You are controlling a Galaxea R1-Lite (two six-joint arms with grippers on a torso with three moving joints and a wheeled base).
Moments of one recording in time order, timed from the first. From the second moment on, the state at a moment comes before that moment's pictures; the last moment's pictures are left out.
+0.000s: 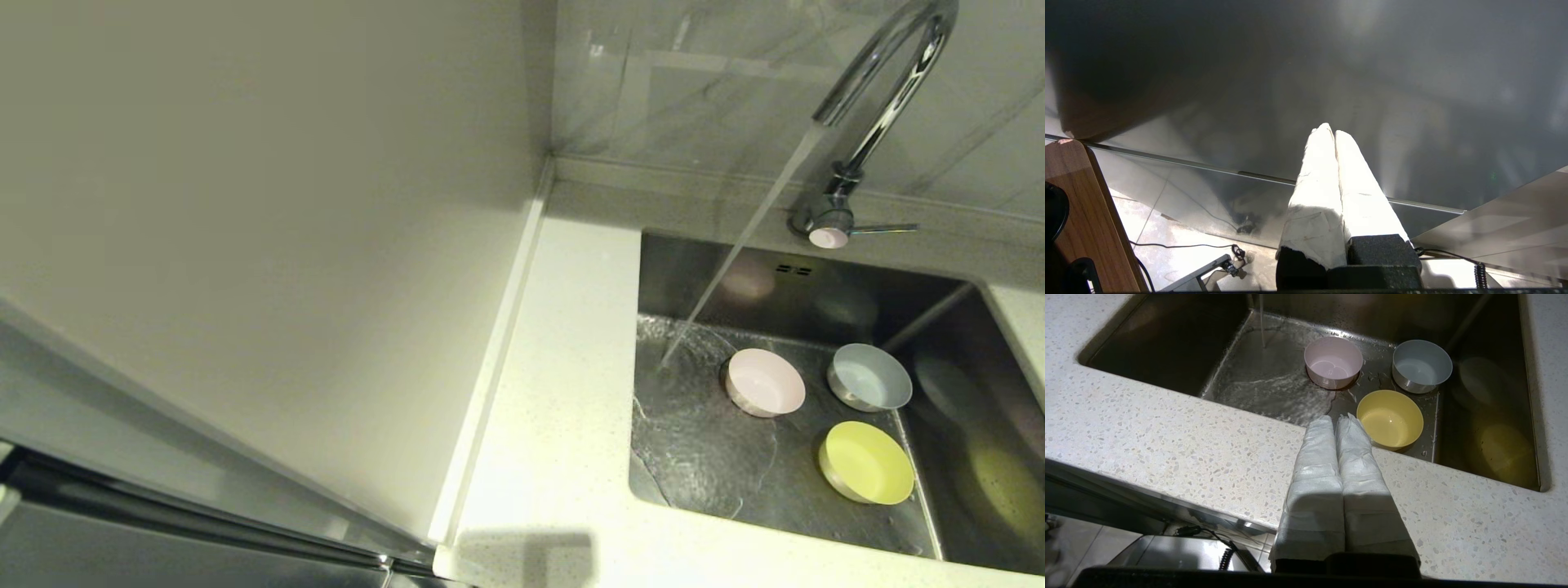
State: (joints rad) left arm 0.00 0.00 0.00 -0.01 0.00 -0.01; right arm 0.00 0.00 0.00 -0.01 0.00 -0.02
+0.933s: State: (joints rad) left arm 0.00 0.00 0.00 -0.01 0.00 -0.01; right arm 0.00 0.00 0.00 -0.01 0.01 -0.02
